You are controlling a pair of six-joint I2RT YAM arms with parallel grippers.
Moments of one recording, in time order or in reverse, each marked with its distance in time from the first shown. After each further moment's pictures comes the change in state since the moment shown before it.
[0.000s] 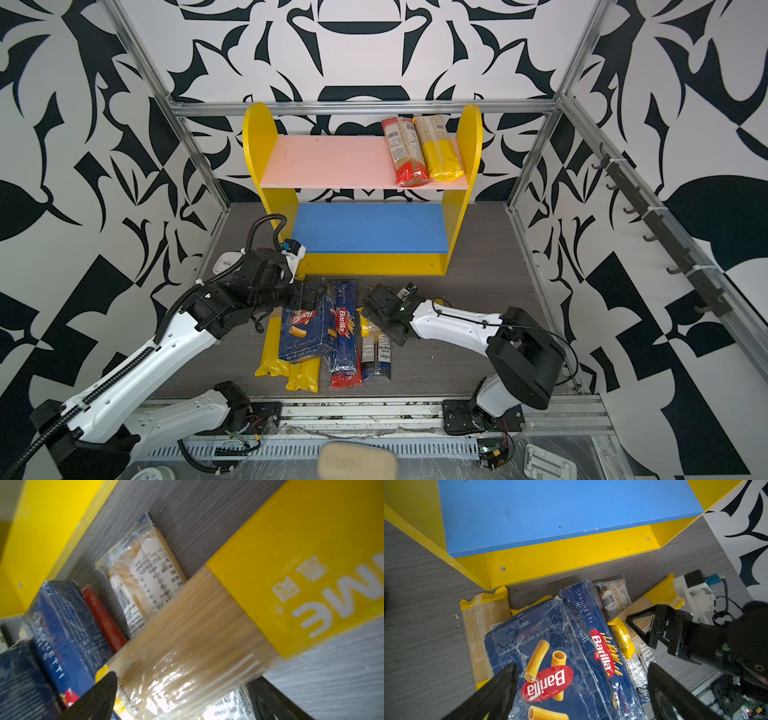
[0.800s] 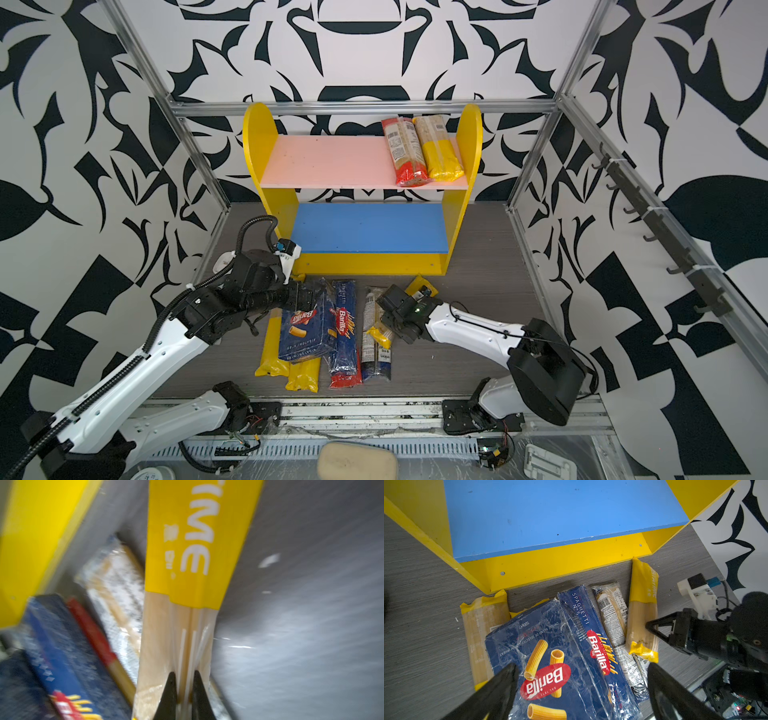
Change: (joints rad) left arm 0.004 -0.047 -0.005 0.000 0.016 0.000; right arm -0.065 -0.175 -0.112 -0.109 -0.032 -0.047
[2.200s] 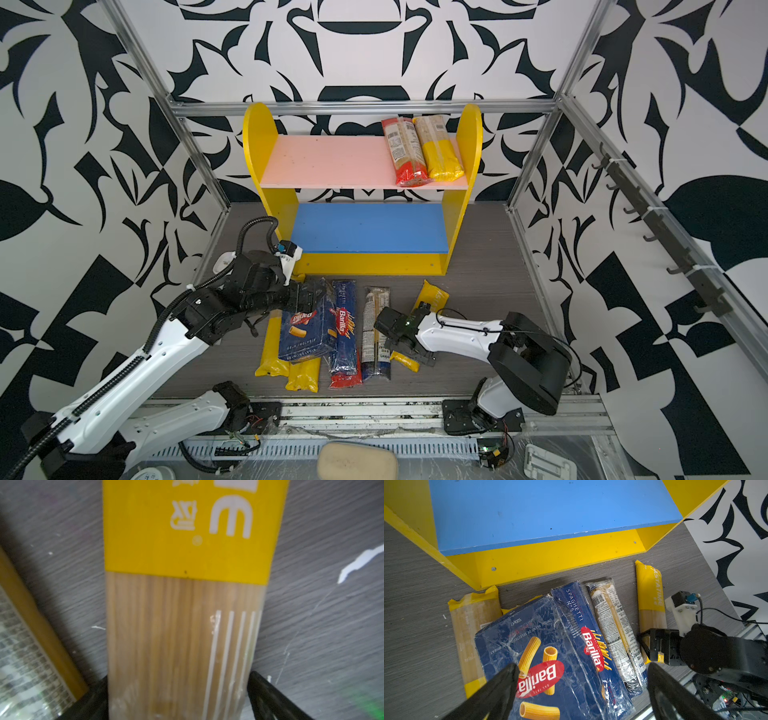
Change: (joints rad) left arm 0.000 -0.011 -0.018 -0.001 0.033 -0.020; right arm 0.107 0.134 -0.062 -0.112 0.080 -0.111
